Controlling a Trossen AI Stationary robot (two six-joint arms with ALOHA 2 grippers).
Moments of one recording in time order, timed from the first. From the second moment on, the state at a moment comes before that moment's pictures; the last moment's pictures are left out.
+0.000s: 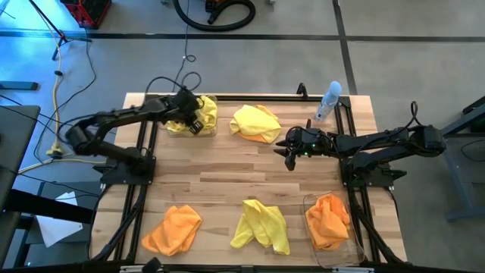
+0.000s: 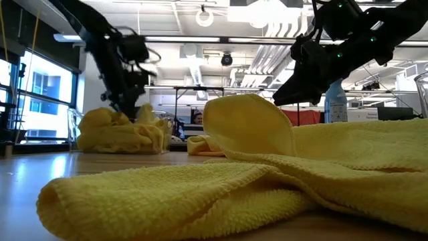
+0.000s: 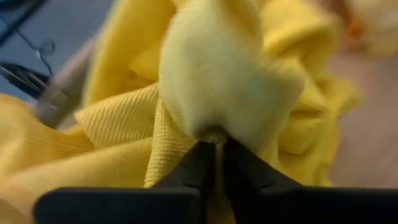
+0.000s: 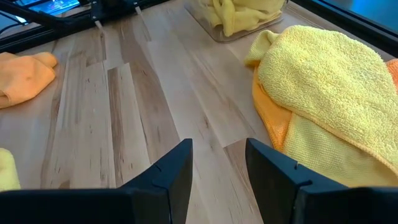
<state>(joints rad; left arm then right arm) 0.72 1.33 0.77 -0.47 -0.14 0.03 -0.16 1.17 0.44 0.24 0.06 0.24</state>
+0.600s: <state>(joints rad) 0.75 1.34 0.78 -0.49 -0.14 0.06 -0.16 1.17 0.44 0.24 0.06 0.24</state>
